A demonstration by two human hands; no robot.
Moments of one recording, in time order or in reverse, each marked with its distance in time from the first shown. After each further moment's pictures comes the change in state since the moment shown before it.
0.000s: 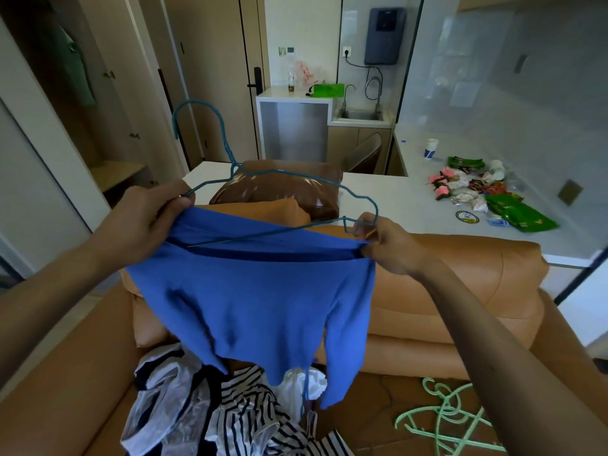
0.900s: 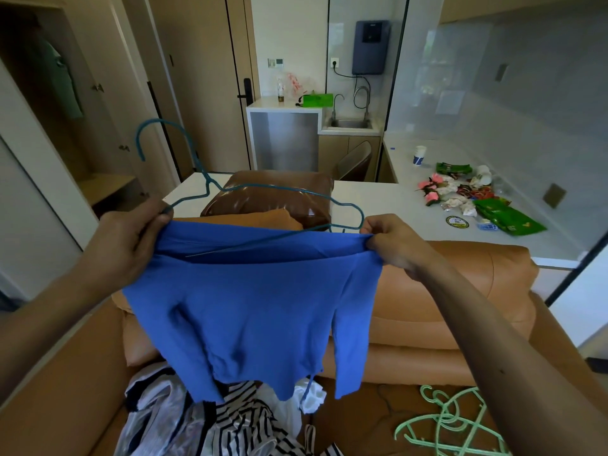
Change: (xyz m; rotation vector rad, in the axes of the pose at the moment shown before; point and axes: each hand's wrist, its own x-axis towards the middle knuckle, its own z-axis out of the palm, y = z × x) left_hand -0.009 -0.010 0.010 0.051 0.178 0.026; right_hand 0.000 -0.018 -0.020 0.128 0.086 0.191
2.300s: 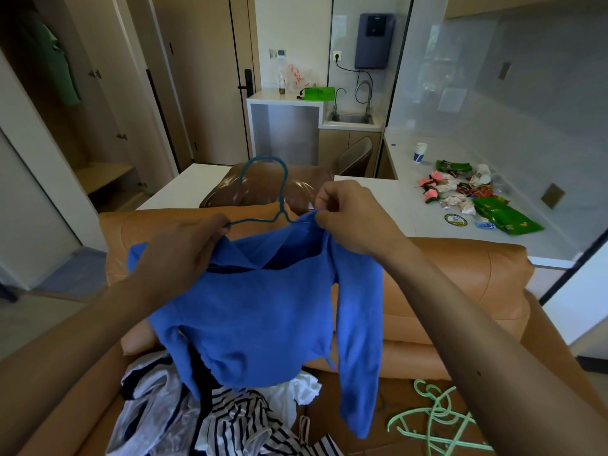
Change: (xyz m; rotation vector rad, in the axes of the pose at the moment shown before) left_hand -0.001 0.041 0.046 0.088 -0.128 0.006; right_hand -0.018 -0.082 0.030 -0.167 0.100 -0.325
